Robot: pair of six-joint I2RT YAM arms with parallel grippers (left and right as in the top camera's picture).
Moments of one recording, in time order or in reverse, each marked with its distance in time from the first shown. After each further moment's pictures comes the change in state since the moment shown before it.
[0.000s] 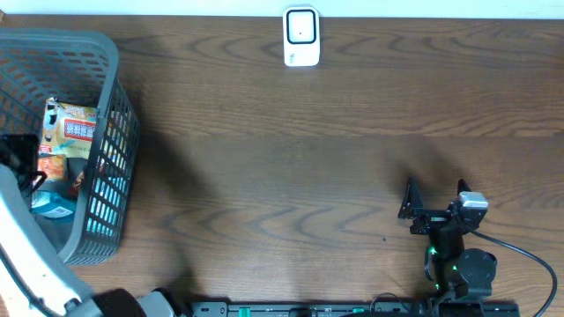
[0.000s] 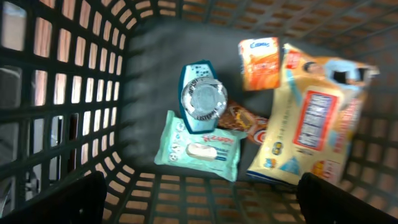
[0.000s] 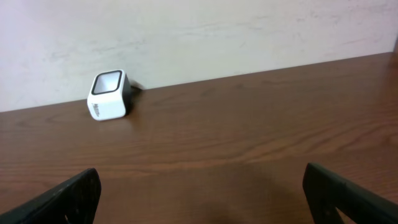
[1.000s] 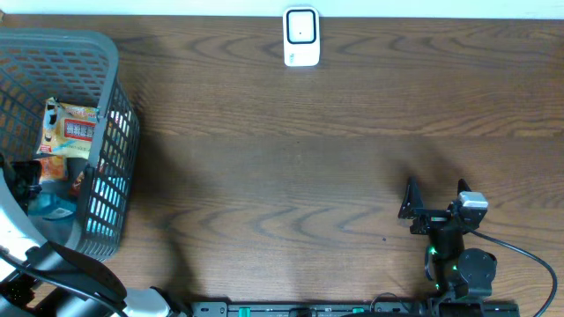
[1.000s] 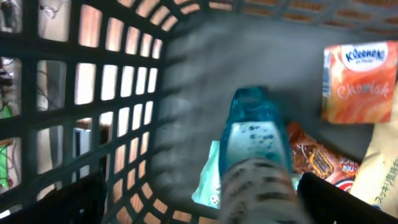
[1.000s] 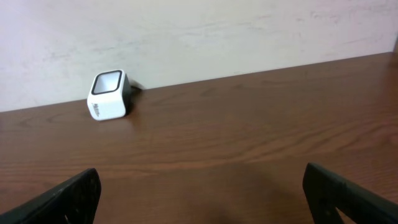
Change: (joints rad) left arm 0.122 0.170 -0.132 0.089 -0.033 0.101; right arm 0.000 0.000 0.000 0.000 0.000 0.000
